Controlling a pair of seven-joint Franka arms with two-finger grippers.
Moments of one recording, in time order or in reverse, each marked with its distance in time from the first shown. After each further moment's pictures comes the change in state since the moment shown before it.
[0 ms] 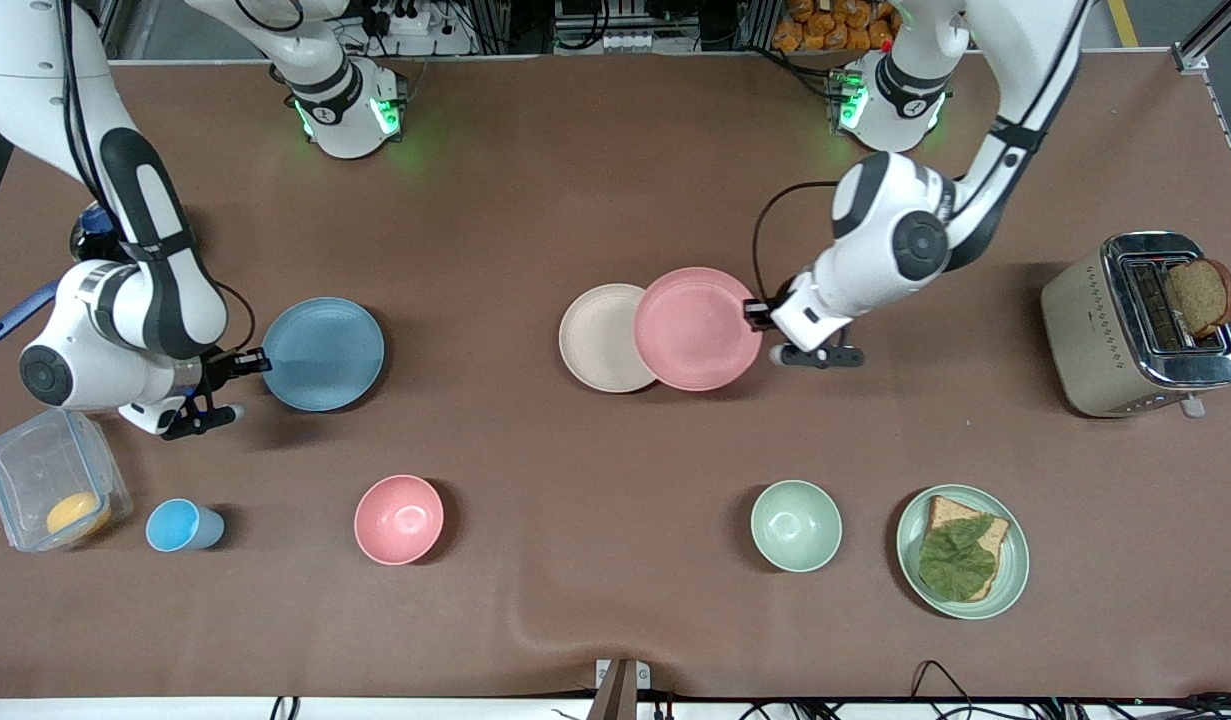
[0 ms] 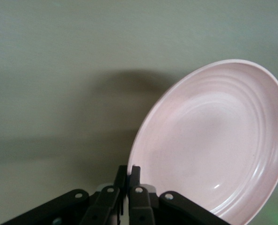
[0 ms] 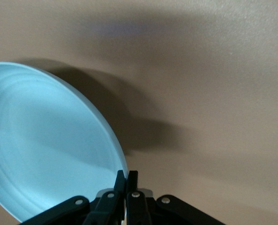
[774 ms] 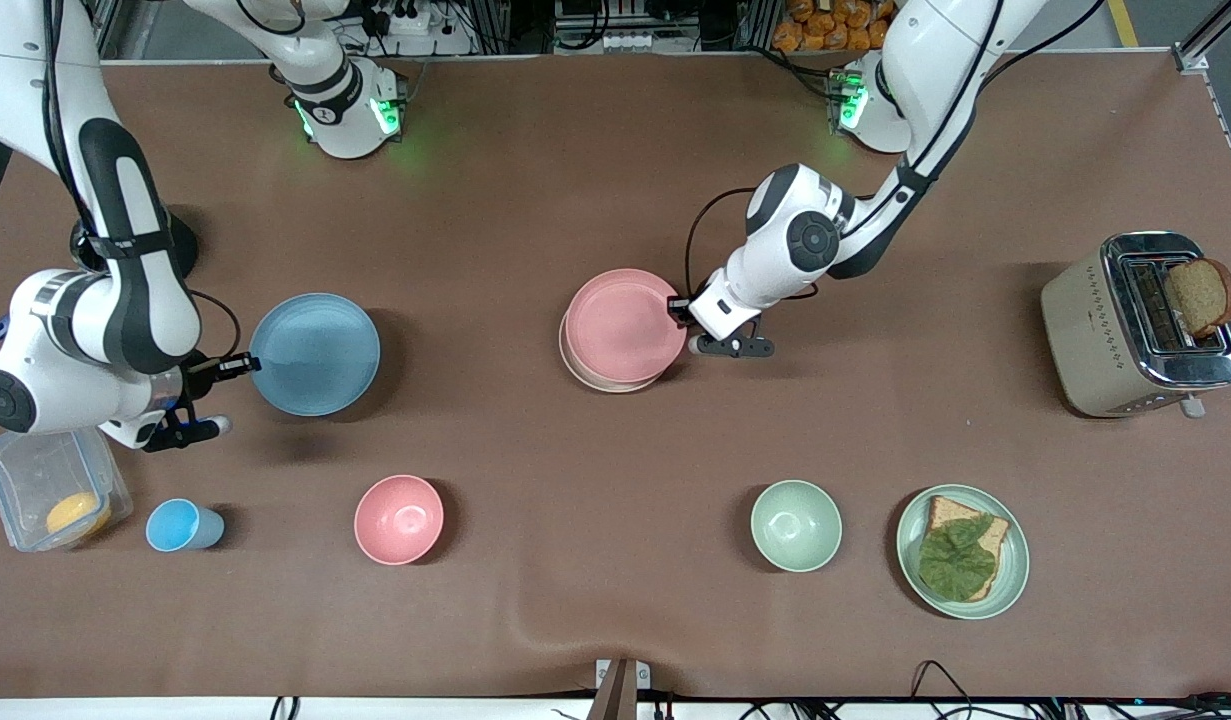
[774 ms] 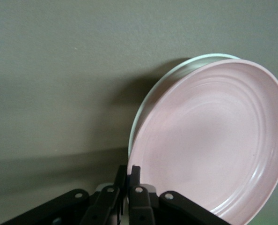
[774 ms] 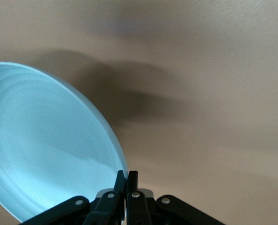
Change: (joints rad) left arm -0.164 0.193 0.001 0.006 0.000 0.280 -0.088; right arm 0.033 0.012 0.002 0.178 0.005 -0.252 0.114
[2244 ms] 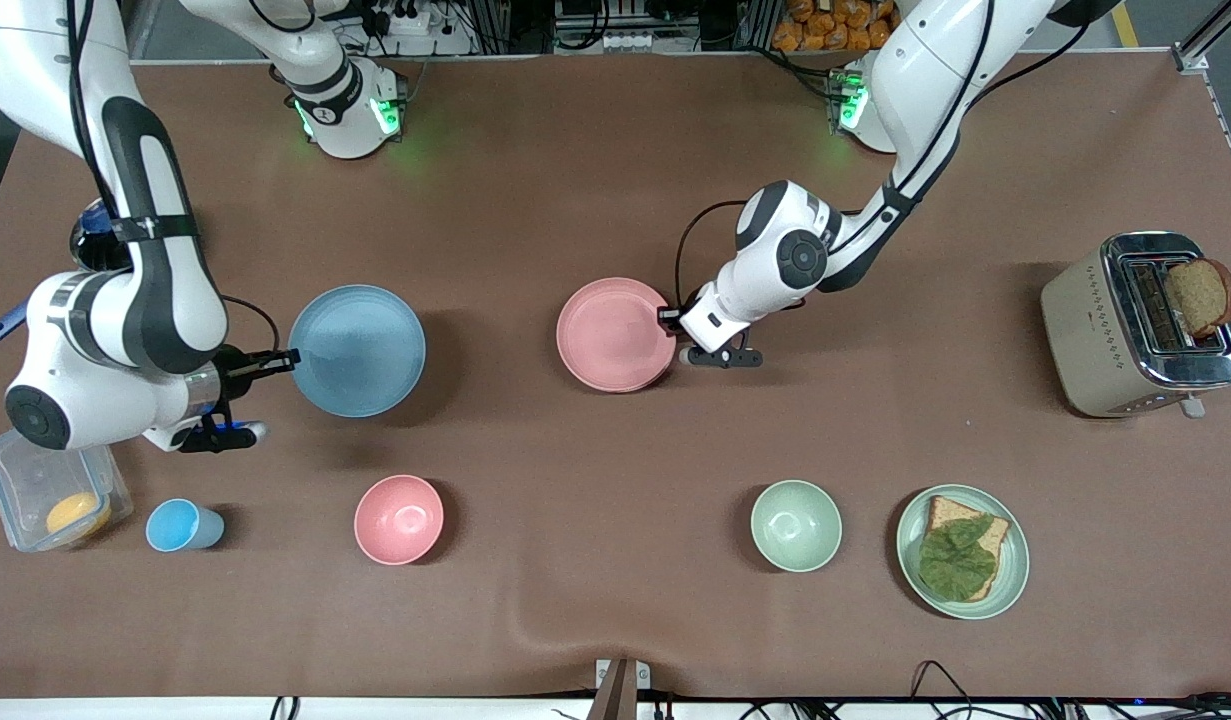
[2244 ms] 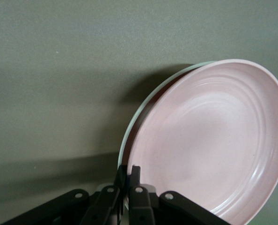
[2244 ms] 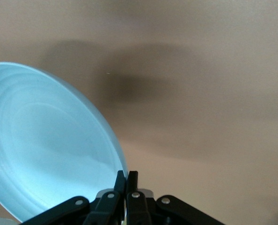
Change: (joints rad) left arm -0.007 0.079 0.003 0.058 0.000 0.012 0.000; right arm 0.109 0.001 0.002 0.116 0.089 -0.157 0.204
